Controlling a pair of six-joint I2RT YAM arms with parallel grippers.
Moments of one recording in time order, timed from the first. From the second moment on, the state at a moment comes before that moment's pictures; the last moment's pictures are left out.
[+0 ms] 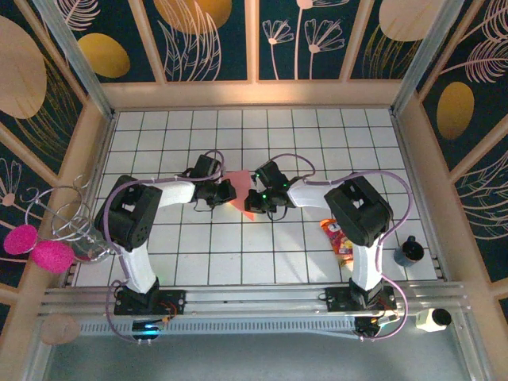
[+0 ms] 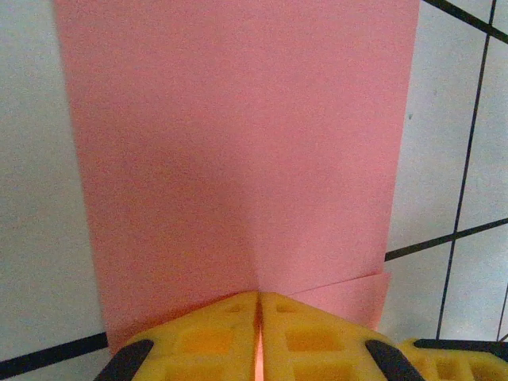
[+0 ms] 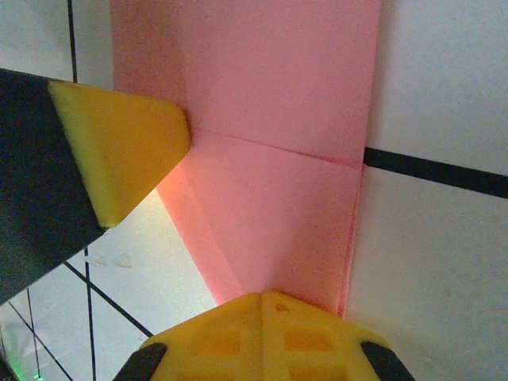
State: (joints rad) left arm -0.44 1.86 0.95 -0.10 0.38 -0.71; right arm 0.72 1.93 1.07 -0.13 -0.40 0.70
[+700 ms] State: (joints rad) left arm -0.44 1.86 0.95 -0.10 0.36 -0.72; right arm 0.73 1.92 1.04 -0.09 -0.48 0.68
